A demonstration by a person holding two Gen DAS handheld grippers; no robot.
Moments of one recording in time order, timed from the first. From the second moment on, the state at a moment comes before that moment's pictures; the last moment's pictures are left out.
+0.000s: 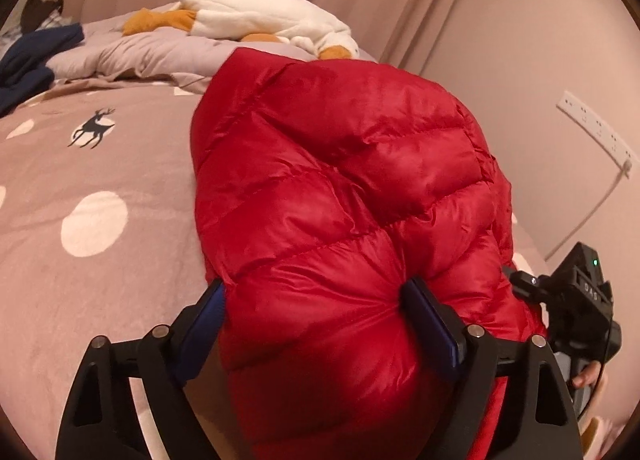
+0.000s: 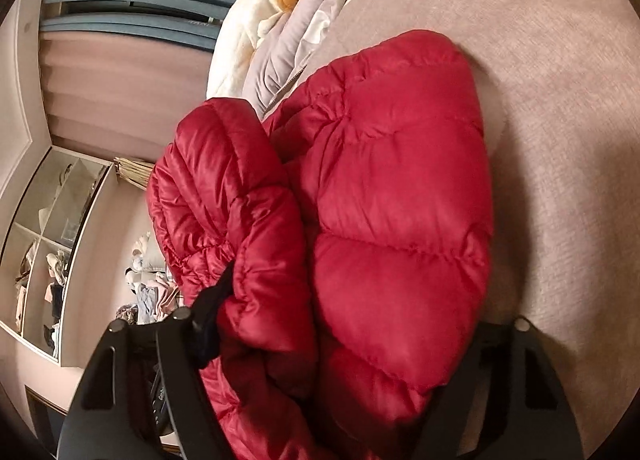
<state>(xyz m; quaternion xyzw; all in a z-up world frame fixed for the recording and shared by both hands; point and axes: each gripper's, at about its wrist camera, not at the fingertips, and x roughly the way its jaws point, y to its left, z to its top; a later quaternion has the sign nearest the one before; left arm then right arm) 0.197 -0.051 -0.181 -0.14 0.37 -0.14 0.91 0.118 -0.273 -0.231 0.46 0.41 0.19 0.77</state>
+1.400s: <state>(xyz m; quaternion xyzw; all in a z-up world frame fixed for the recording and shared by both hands) 0.139 -0.041 -0.080 -0.15 0.26 -0.19 0.94 0.089 -0.258 -0.135 0.43 0.24 0.35 0.80</state>
